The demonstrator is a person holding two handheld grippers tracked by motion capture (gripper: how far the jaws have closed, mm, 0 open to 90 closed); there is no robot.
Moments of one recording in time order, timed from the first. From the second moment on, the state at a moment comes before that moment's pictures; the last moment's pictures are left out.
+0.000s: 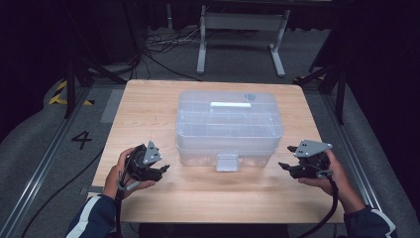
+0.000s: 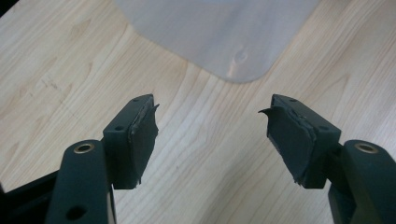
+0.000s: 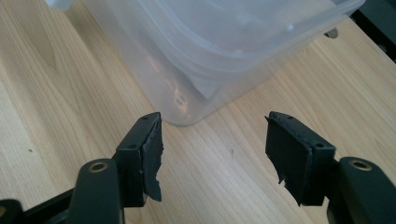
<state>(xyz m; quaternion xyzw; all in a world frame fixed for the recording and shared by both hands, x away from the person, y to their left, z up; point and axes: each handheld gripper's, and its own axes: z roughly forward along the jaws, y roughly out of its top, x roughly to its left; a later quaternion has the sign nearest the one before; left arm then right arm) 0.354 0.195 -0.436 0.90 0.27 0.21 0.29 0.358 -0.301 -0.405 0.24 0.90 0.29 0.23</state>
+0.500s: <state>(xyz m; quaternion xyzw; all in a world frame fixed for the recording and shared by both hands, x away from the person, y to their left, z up) 0.340 0.221 -0.448 0.89 0.29 0.21 0.27 0.354 -0.331 -0.424 0.27 0.89 0.27 0.23</state>
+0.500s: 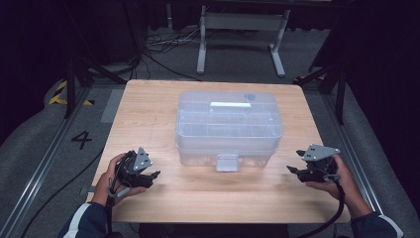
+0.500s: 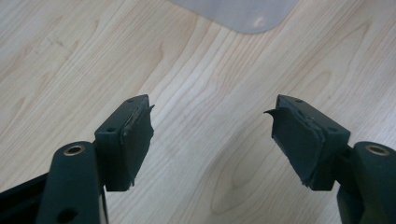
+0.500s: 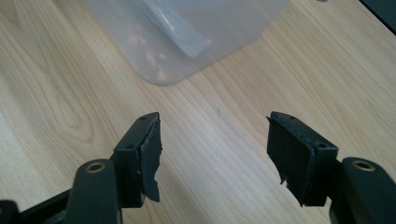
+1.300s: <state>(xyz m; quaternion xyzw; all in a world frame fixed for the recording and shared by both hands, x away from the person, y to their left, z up) 0.326 0.264 -0.473 0.88 0.32 0.19 0.28 0.332 -0.378 -0.458 0.31 0.87 0.31 0.22</state>
